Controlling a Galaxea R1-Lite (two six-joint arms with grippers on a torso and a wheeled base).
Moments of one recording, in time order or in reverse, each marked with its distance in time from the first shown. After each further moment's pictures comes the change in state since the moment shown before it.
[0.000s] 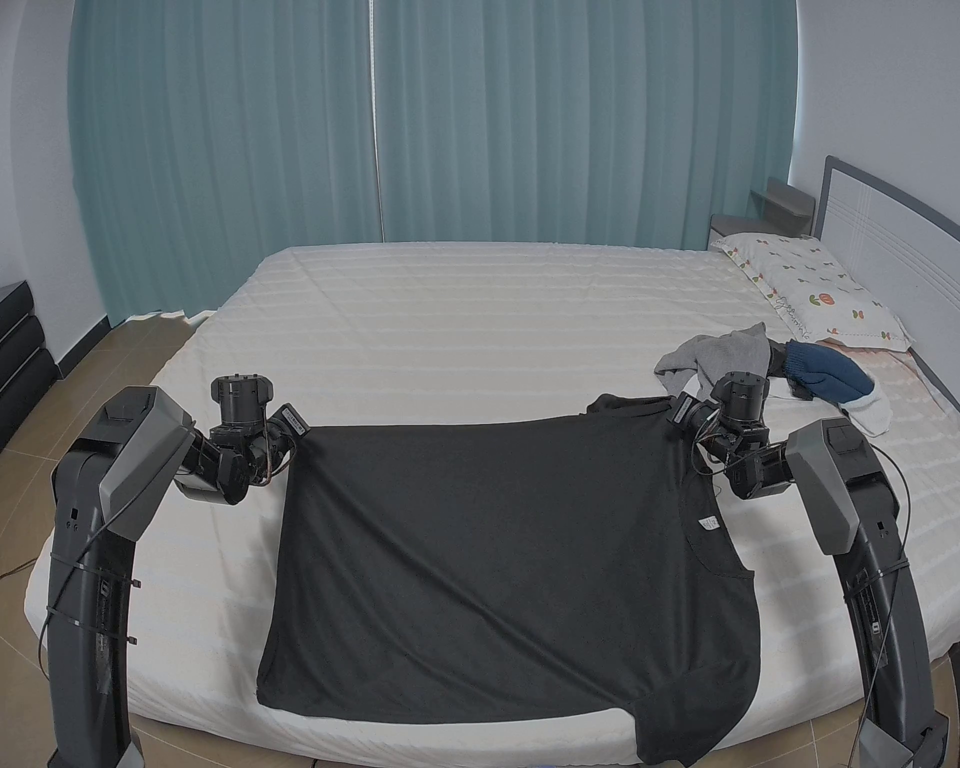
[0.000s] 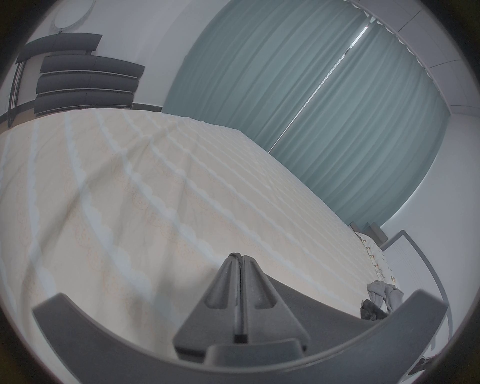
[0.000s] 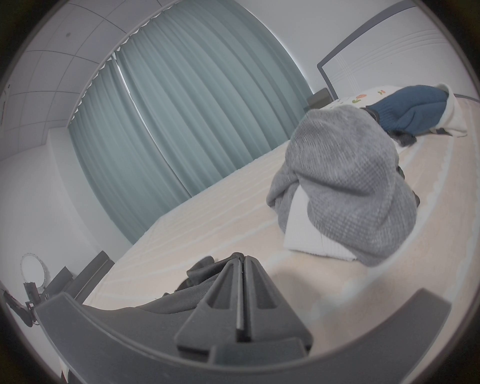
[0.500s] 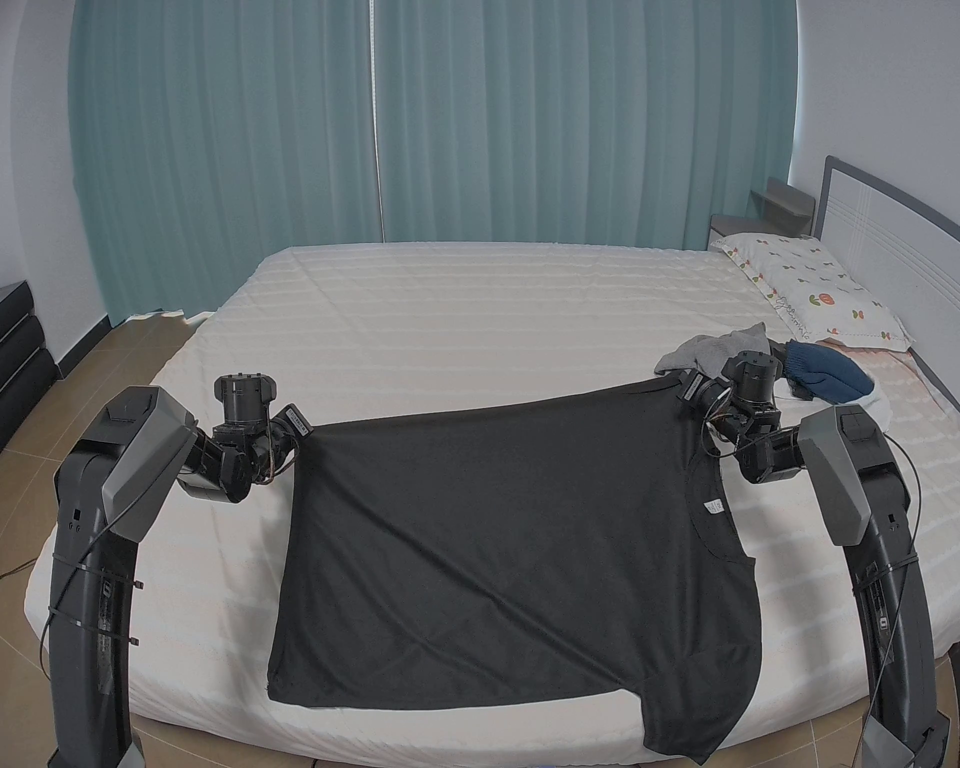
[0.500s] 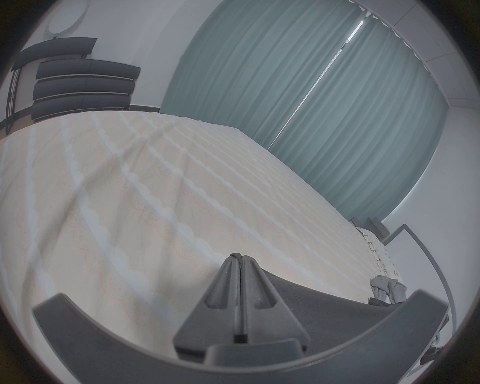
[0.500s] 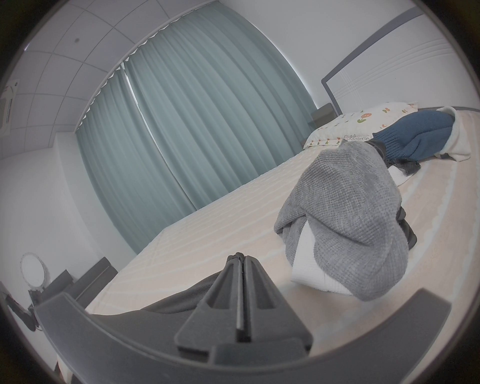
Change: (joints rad) left arm -0.004 0.013 -0.023 0.009 0.000 0.036; right arm -0.007 -0.034 -0.001 -0.010 0.002 -0.030
